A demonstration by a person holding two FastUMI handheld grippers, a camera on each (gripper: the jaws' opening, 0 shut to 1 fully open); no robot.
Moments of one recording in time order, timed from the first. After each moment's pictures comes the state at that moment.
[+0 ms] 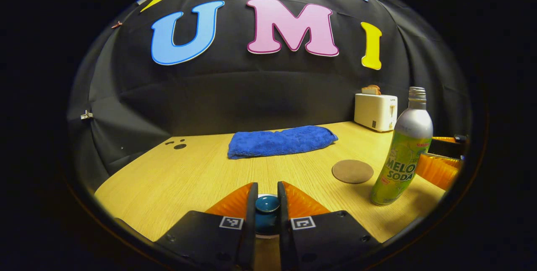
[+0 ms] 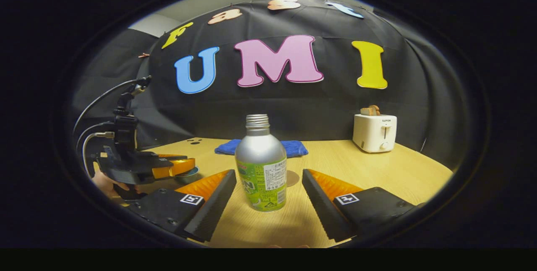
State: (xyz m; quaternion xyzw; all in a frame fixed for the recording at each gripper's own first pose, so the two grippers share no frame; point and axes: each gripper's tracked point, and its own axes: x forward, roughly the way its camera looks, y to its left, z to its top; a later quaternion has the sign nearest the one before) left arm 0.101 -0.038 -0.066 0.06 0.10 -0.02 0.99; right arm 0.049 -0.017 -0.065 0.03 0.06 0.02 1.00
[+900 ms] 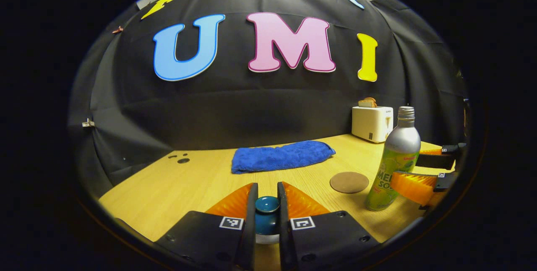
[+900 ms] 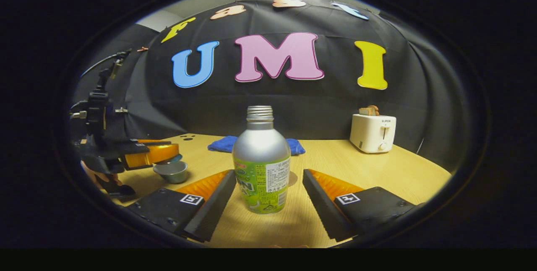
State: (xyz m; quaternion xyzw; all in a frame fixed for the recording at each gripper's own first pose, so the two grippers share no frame) left arm 0.086 -0.028 -0.024 0.07 0.04 -0.02 1.00; right arm 0.069 -0.013 -0.080 0.01 0.07 0.01 1.00
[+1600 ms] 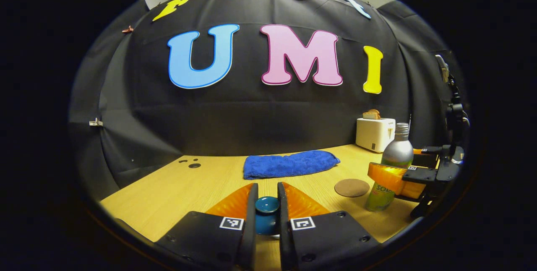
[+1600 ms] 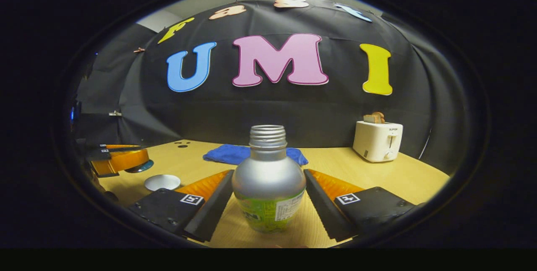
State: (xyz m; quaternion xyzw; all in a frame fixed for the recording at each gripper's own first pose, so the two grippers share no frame) left arm 0.065 -0.006 -0.015 0.04 0.02 -0.01 1.00; right arm 0.116 -0.008 -0.061 0.00 0.05 -0.01 1.00
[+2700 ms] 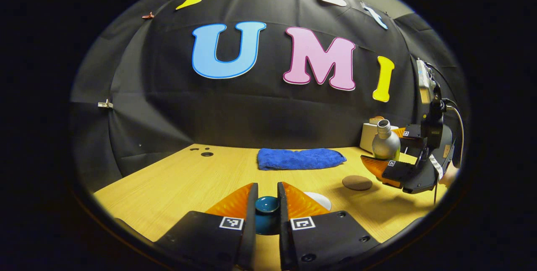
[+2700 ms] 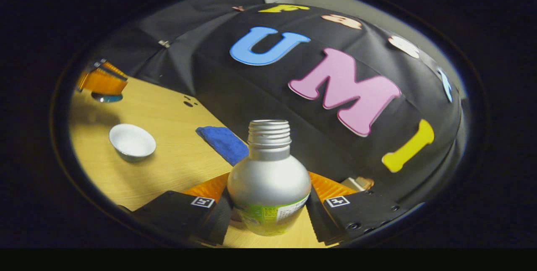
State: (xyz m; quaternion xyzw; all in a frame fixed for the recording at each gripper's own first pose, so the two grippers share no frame) left arm 0.024 0.053 -0.024 0.00 0.03 0.01 1.00; right arm 0.158 0.031 -0.036 -0.39 0.01 0.05 0.92
